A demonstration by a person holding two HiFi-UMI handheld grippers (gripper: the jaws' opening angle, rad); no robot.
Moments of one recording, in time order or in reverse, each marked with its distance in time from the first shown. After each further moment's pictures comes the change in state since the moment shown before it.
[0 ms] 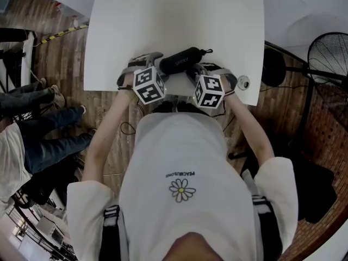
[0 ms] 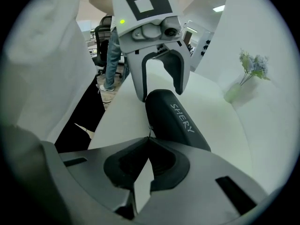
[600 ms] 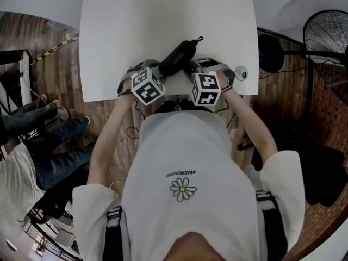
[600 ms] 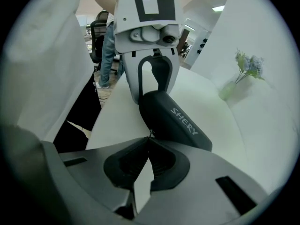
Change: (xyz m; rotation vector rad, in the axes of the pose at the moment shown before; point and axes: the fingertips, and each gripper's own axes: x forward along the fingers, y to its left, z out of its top) left arm 0.010 -0.015 0.001 -0.120 0.022 -0.129; right arm -0.004 -0.007 -0.006 0.017 0.046 -0.056
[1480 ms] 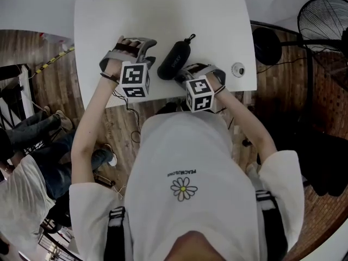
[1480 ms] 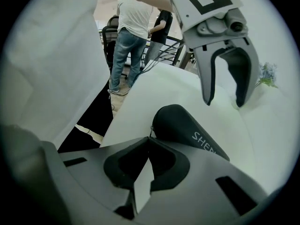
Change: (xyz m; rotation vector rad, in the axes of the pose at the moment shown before) left arm -0.041 0.074 0.055 0.821 0.030 0.259; right arm 0.010 0.029 0.021 -0.067 -0.073 0.088
